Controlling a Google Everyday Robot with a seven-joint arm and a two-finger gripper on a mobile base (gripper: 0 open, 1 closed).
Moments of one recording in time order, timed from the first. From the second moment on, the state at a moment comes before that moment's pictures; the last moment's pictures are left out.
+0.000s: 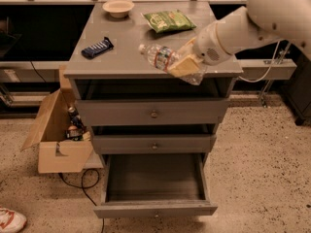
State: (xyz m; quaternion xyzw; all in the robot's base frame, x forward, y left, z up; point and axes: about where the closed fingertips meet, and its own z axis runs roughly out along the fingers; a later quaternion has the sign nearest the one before) arm 0.623 -0.065 0.896 -0.54 0.74 0.16 0.37
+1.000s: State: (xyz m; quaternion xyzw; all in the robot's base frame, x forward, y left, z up) arm 0.561 -0.062 0.833 -0.60 0.68 0.21 0.36
